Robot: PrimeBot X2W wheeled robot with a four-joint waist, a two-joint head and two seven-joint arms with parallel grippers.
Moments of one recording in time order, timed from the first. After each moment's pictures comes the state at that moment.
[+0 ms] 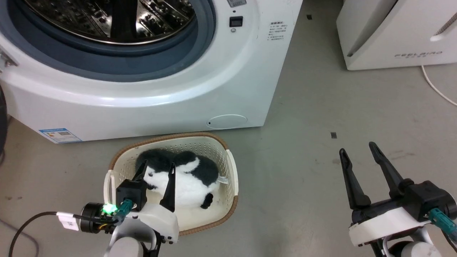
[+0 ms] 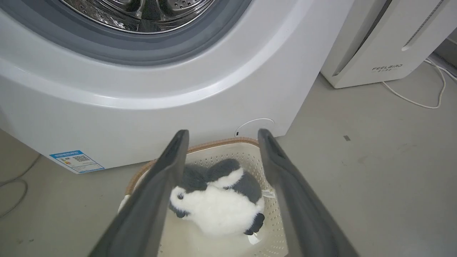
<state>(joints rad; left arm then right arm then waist) -0.17 0.06 -0.09 0.28 -0.04 -0.01 -0.12 -0.06 -0.05 0.01 -0.04 0.08 0.13 -0.13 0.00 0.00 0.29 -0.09</state>
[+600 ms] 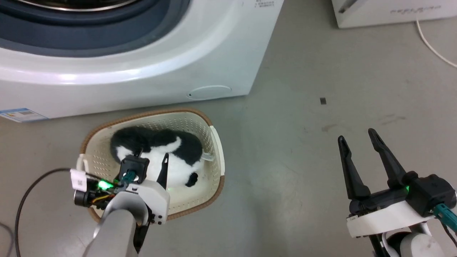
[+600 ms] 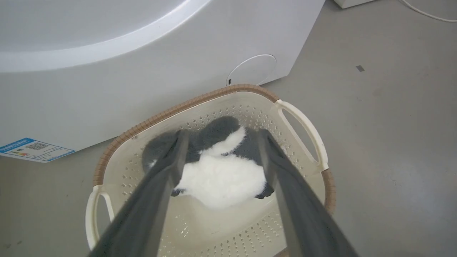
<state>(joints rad) -0.38 0.14 -0.14 0.57 -0.01 -0.03 -0.10 -0.10 -0.05 0.03 -0.07 0.11 0.13 -0.16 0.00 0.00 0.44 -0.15</state>
